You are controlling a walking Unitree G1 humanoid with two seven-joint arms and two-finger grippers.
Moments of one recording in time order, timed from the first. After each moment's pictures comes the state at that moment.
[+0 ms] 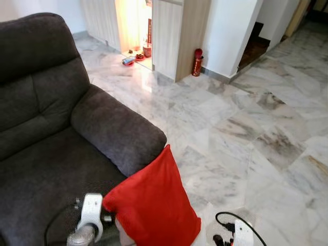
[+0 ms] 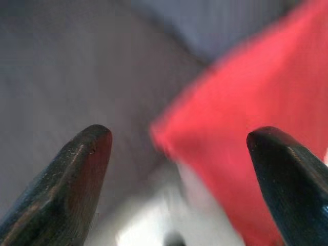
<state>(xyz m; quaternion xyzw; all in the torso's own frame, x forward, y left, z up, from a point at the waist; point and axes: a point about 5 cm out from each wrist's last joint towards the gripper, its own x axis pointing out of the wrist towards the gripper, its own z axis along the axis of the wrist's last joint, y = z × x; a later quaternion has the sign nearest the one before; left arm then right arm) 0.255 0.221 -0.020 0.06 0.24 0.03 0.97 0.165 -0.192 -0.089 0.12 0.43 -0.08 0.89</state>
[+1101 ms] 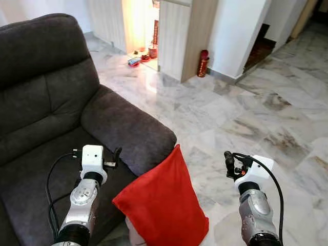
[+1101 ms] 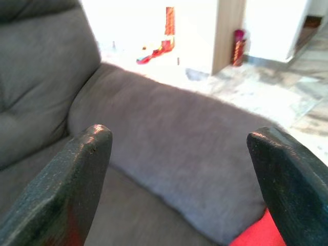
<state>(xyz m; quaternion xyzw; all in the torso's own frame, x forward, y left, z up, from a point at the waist) 0.311 0.191 0.073 0.06 0.00 -0.02 1.00 0.291 -0.205 0.040 0.09 0.05 -0.06 0.99</state>
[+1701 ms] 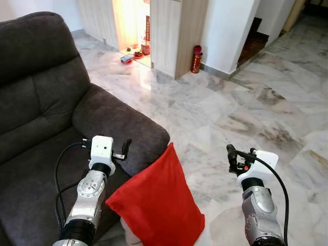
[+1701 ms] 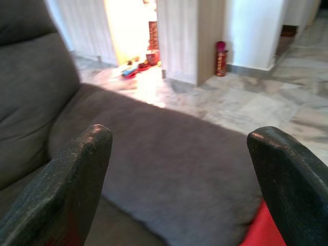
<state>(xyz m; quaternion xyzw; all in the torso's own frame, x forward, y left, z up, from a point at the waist) 0.316 0.176 0.088 0.07 -0.03 -0.04 1.00 0.291 -0.201 0.059 0.08 0.02 -0.05 1.00</state>
